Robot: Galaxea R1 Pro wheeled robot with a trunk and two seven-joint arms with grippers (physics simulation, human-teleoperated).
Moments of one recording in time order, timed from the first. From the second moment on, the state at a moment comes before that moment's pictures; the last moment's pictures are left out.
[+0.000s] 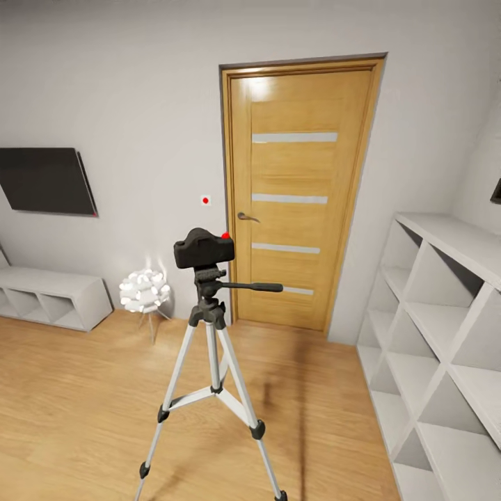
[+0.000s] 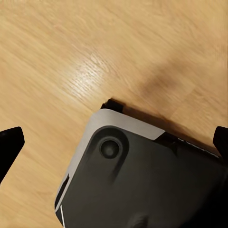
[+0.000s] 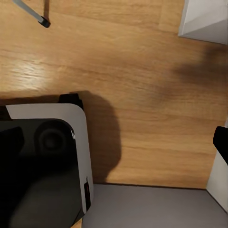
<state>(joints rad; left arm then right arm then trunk) -0.26 0.07 0.00 0.00 0.43 -0.04 0.01 -0.29 -0.20 0.01 0.03 -0.05 0.00 0.10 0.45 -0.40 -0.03</state>
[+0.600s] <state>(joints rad) -0.26 0.07 0.00 0.00 0.43 -0.04 0.01 -0.29 -0.20 0.01 0.03 -0.04 0.00 0.10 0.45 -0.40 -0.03</state>
